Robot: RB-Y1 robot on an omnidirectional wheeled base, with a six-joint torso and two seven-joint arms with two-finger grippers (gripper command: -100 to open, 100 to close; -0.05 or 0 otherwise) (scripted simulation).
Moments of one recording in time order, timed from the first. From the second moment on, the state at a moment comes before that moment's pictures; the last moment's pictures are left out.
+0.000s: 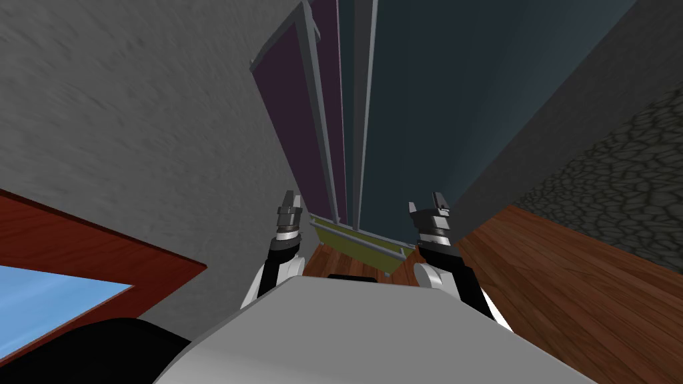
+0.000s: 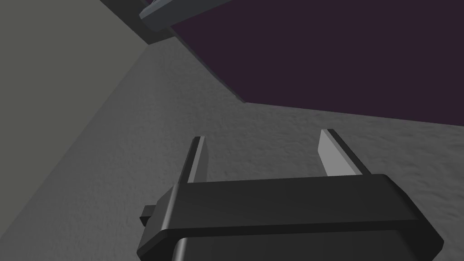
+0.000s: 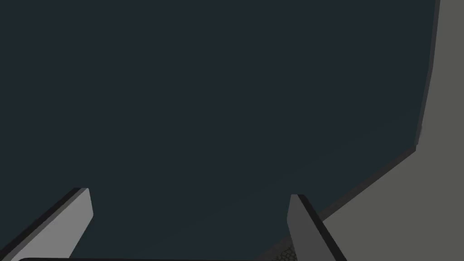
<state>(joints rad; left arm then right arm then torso) 0.52 0.01 -0.06 -2.38 -0.12 -0.47 -0.14 0.49 -0.01 -0.05 -2.27 -0.09 -0.36 -0.08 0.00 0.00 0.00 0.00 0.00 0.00</state>
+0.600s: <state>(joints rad) 0.52 0.01 -0.06 -2.38 -0.12 -0.47 -0.14 0.49 -0.01 -0.05 -2.27 -0.09 -0.36 -0.08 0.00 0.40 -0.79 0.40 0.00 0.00</state>
